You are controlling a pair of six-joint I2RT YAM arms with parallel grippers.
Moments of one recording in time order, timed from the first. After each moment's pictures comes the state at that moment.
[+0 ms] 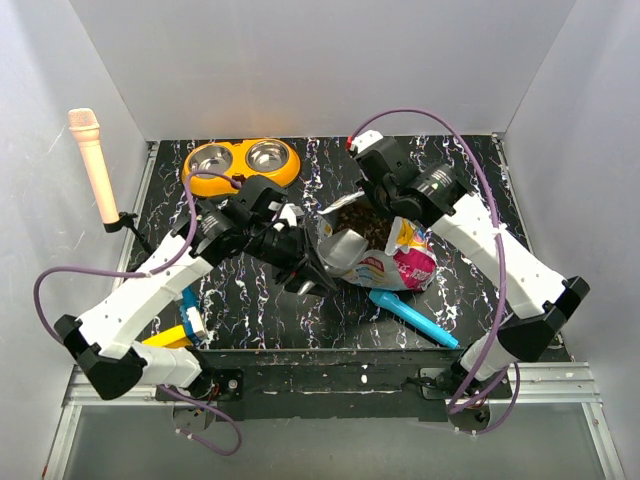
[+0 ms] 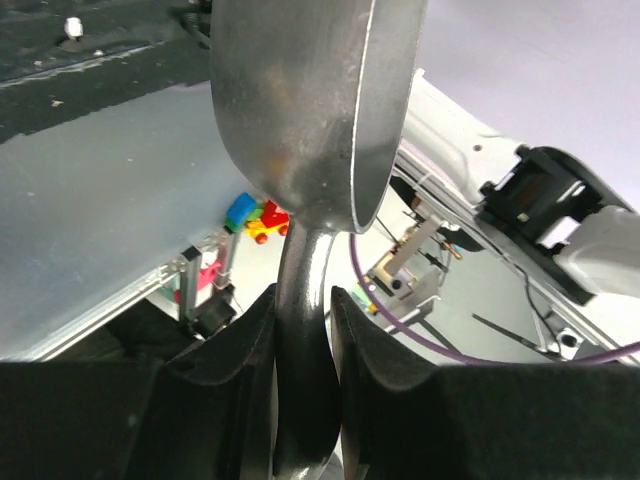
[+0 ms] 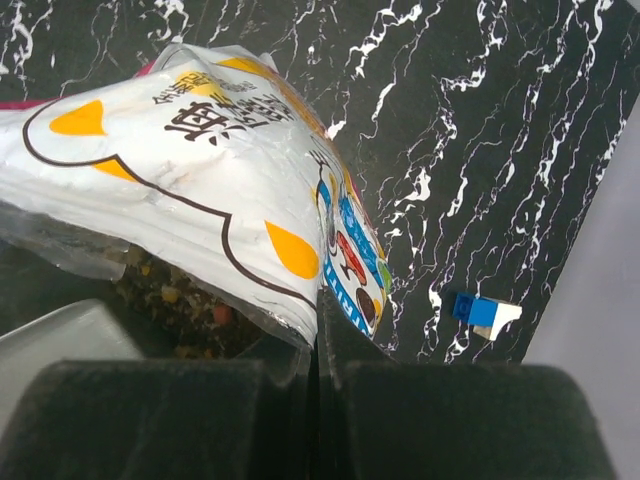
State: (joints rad) left arm -0.79 1.29 1.51 -1.12 0.64 -1.24; right arm 0.81 1.54 1.83 -1.16 0.44 0.07
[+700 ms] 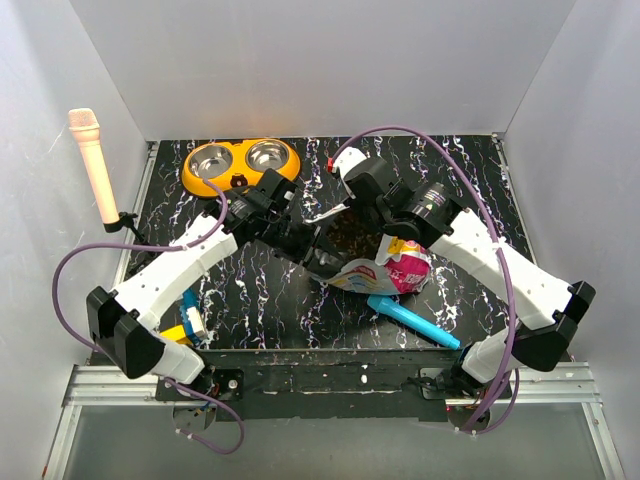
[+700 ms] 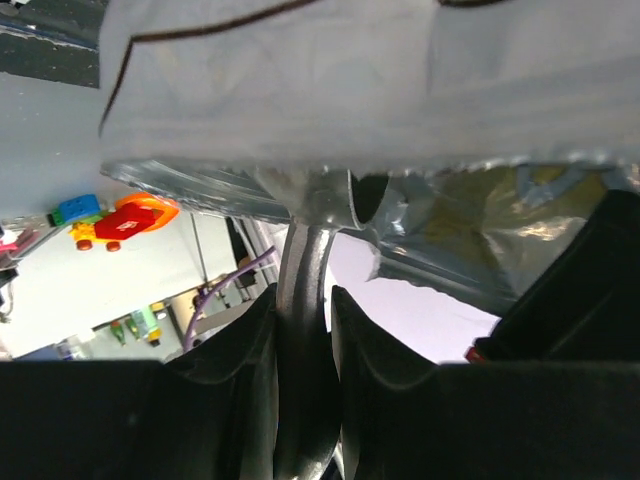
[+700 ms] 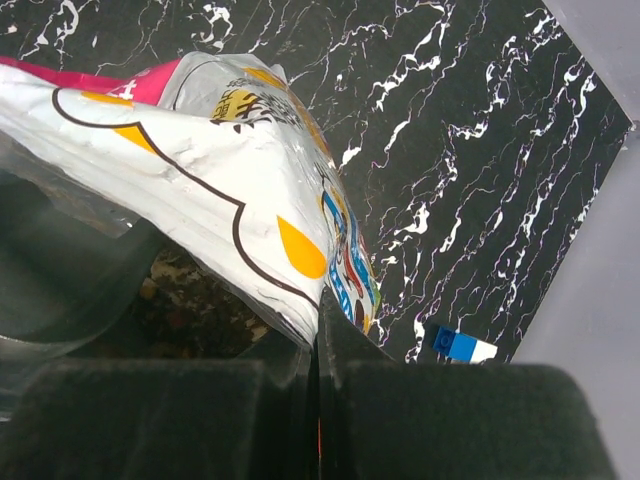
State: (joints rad) left arm -0.69 1.44 1.41 -1.00 0.62 -1.75; right arm 0.94 1.46 1.71 -1.06 0.47 -0.05
